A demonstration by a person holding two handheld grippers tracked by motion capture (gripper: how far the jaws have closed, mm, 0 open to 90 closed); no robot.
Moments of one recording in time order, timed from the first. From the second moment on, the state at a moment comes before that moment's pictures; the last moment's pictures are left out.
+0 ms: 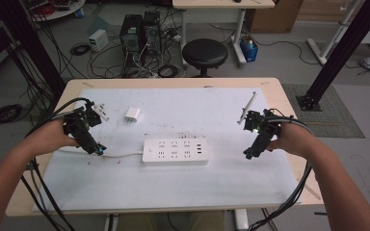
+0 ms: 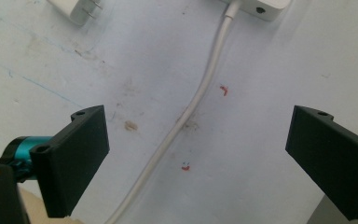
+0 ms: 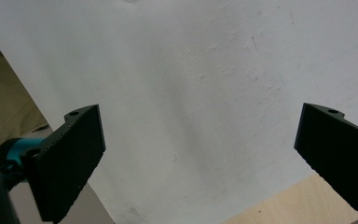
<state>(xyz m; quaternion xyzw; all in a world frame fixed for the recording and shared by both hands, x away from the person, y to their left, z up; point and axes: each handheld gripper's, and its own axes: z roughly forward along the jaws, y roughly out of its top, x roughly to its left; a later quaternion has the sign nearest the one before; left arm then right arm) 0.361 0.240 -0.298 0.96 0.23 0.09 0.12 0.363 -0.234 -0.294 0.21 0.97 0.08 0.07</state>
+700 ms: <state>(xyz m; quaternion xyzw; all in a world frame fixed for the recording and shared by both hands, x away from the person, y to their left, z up) 0.393 0.224 -0.296 0.92 0.33 0.10 0.17 0.353 -0.241 -0.294 0.24 0.96 0.10 0.08</state>
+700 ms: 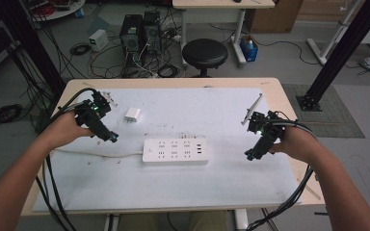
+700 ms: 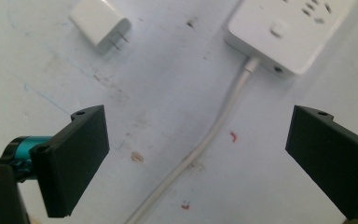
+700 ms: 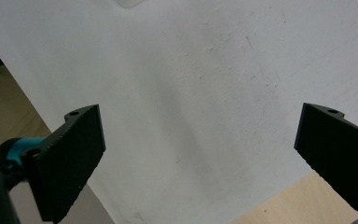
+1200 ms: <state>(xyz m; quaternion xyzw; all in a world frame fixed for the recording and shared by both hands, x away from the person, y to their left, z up) 0.464 0.208 -0.325 0.83 0.52 0.11 0.16 0.351 -0.238 -0.299 0.24 0.96 0.10 0.09</state>
